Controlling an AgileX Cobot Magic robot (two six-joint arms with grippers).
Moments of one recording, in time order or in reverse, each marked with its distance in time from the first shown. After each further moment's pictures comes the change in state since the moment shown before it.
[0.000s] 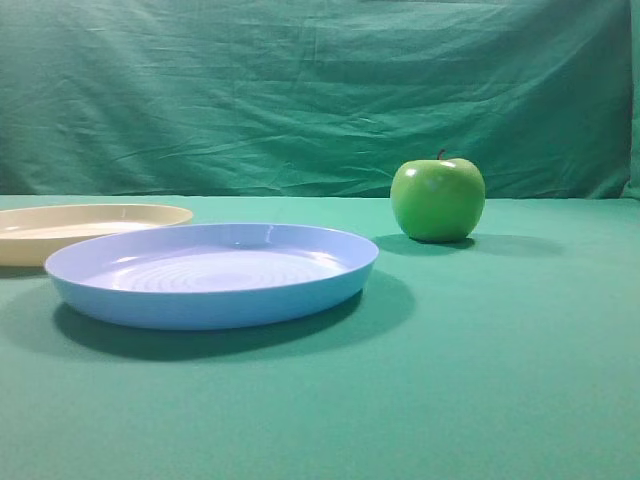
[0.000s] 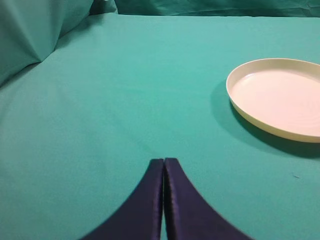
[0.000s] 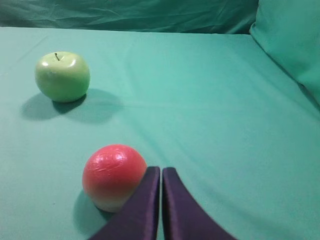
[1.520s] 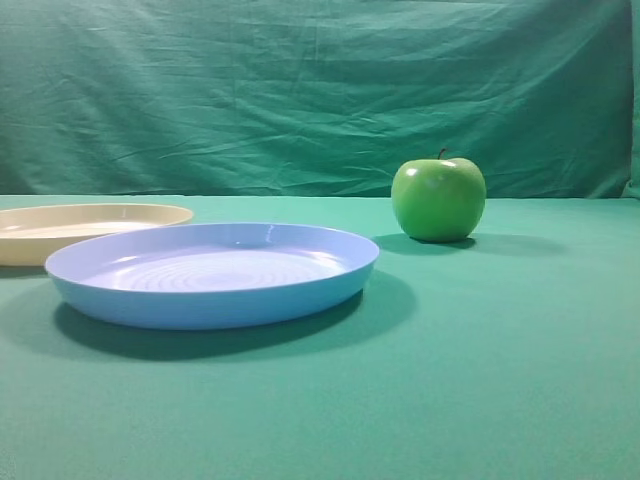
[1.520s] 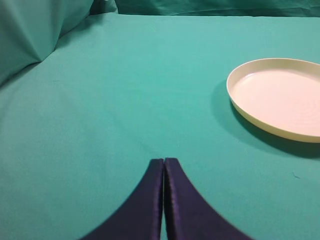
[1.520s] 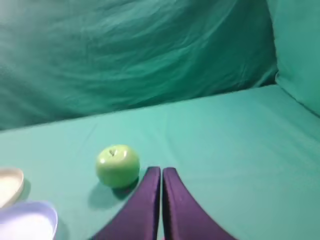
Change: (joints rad) left arm 0.000 0.000 0.000 0.000 0.000 0.000; right arm -0.002 0.248 -0.259 0.344 0.048 -0.164
